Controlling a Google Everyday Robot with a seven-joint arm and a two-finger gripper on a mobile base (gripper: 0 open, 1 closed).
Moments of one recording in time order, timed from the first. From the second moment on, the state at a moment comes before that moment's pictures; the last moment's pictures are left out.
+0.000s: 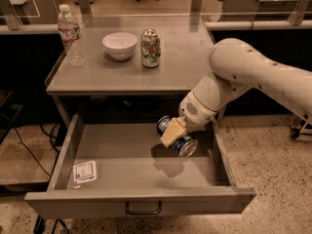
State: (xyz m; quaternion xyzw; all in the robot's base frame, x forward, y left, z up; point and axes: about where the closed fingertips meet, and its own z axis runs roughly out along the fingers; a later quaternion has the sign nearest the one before) arm 0.507 -0.062 0.758 -0.34 0.90 0.26 0.06
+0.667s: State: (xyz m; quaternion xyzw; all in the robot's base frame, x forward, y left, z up) arm 0.510 -0.060 0.754 -0.33 0.91 0.25 0.06
